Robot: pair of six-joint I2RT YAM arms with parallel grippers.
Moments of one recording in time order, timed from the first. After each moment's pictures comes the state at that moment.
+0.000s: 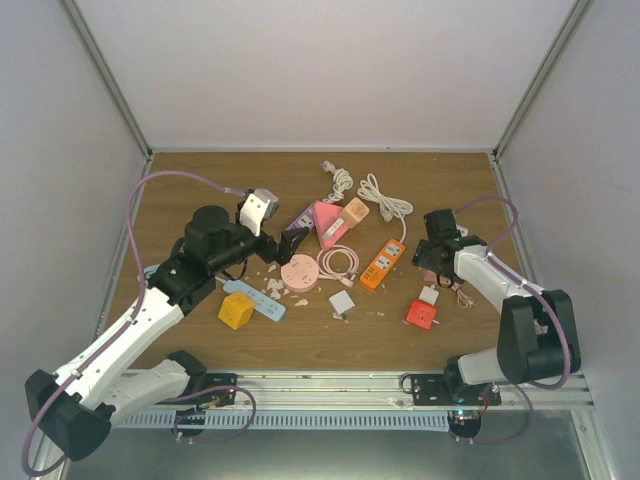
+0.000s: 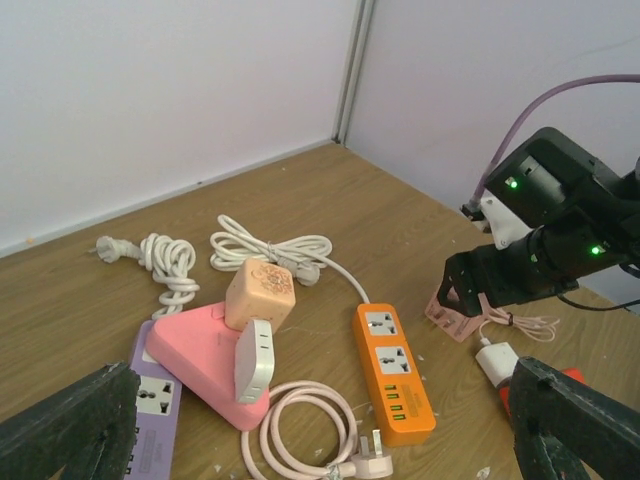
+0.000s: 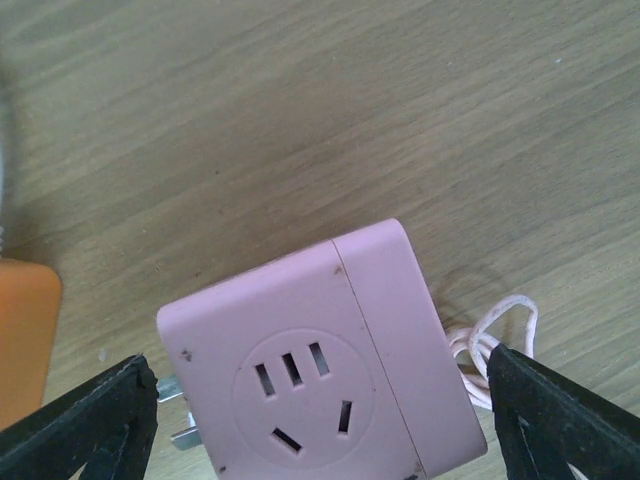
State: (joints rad) left arm -0.56 0.96 0.89 -0.17 0.25 -0.09; right arm 0.18 1.39 0.81 -0.59 0.29 0.58
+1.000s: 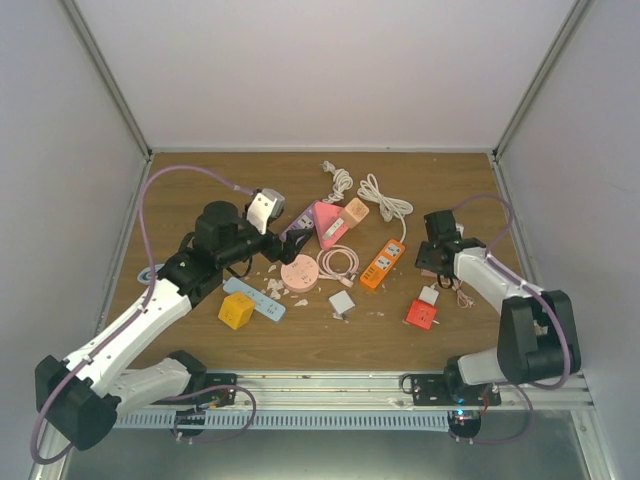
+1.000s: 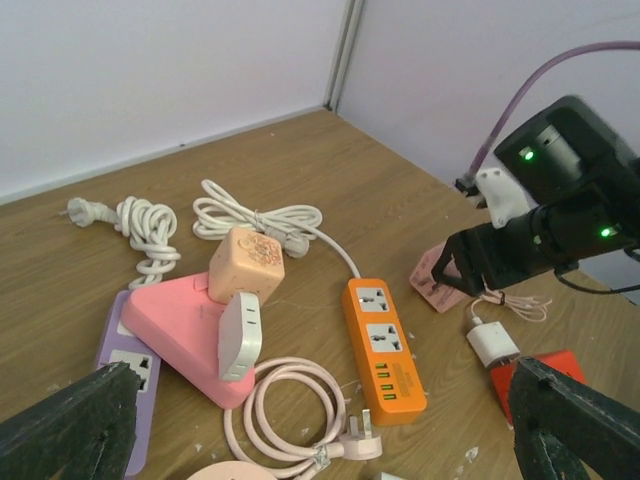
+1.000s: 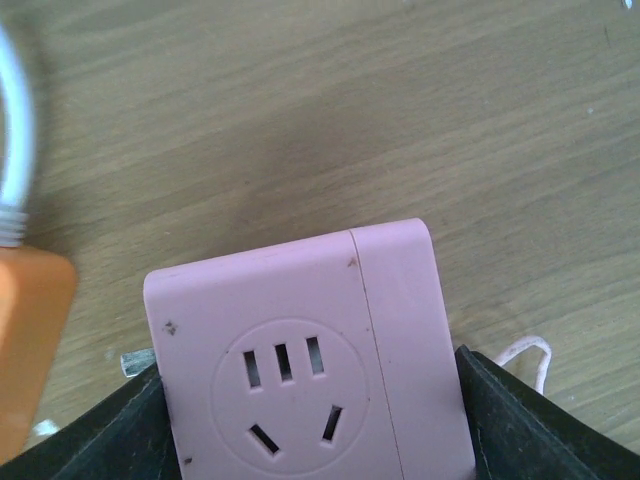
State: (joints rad) left arm -0.54 1.03 0.89 -0.16 0.29 -0.12; right arm 0.18 1.41 0.79 -0.53 0.29 0.47
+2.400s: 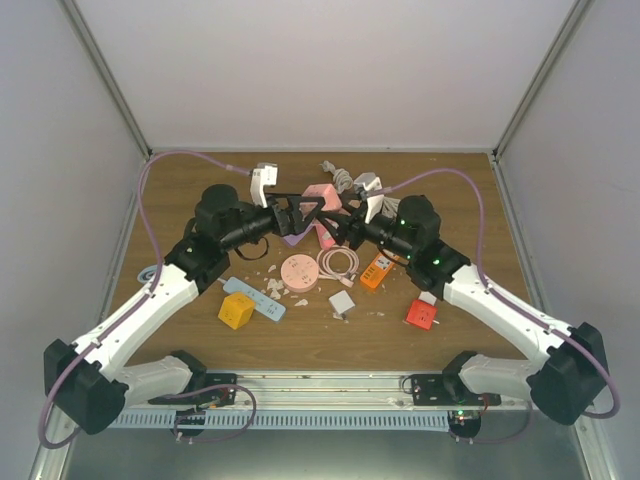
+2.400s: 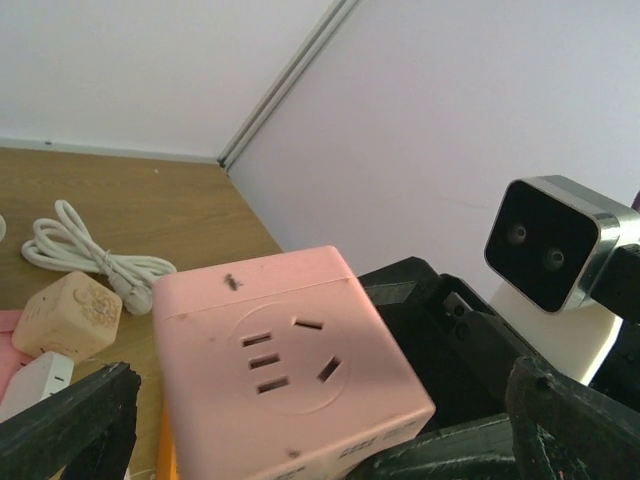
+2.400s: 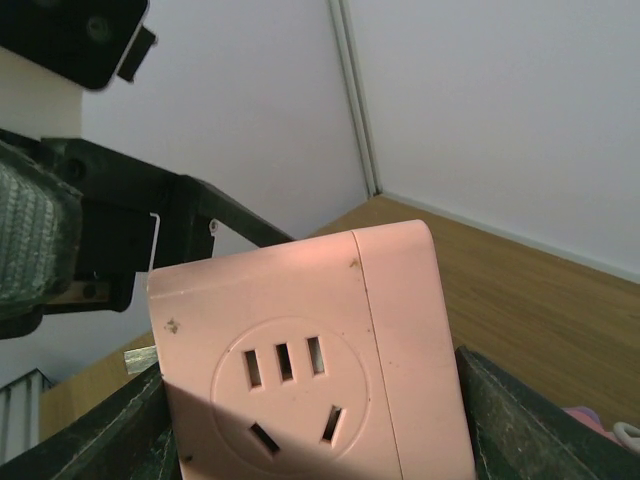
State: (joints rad) left arm -0.54 1.13 0.99 0.04 0.42 -0.66; right arm 0.65 1.18 0.91 0.20 -0.32 0.21
